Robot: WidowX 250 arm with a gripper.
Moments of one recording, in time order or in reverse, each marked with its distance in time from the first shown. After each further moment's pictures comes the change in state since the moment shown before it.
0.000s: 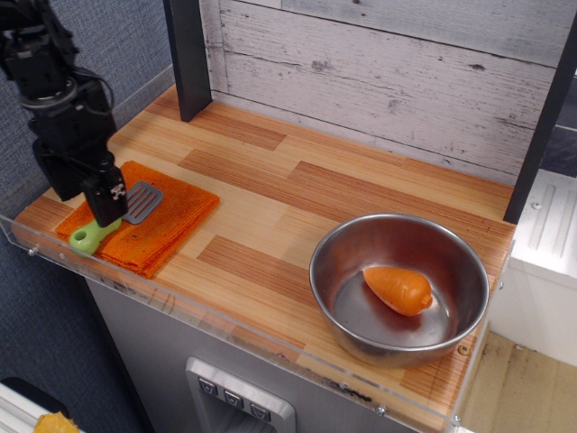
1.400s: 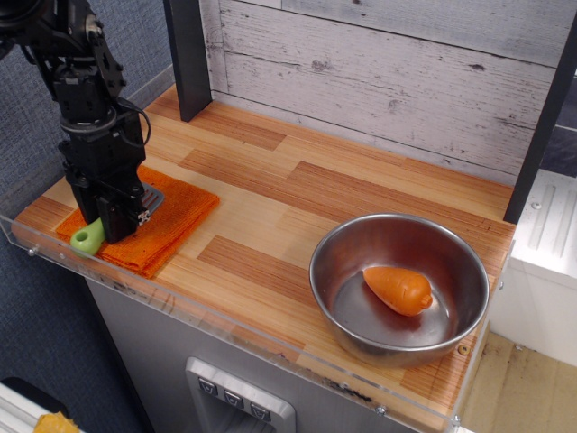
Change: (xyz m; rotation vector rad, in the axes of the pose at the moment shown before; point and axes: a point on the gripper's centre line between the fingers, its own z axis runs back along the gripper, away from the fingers) arm 0.003 -0.014 -0.021 0.017 0.098 -0.024
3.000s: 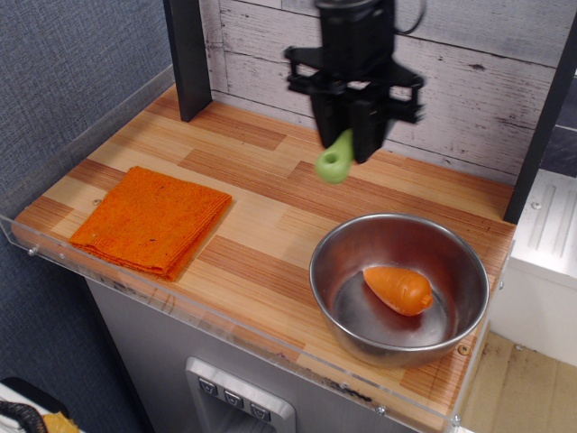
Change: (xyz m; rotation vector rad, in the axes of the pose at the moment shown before) arm 0.120 -0.169 0.109 -0.132 -0.131 0.075
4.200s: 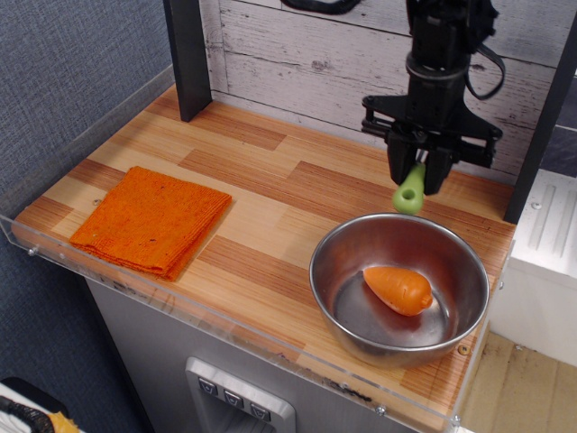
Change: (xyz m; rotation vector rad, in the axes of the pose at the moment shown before) arm 0.045 -0.028 -0.066 0.075 -0.068 0.087
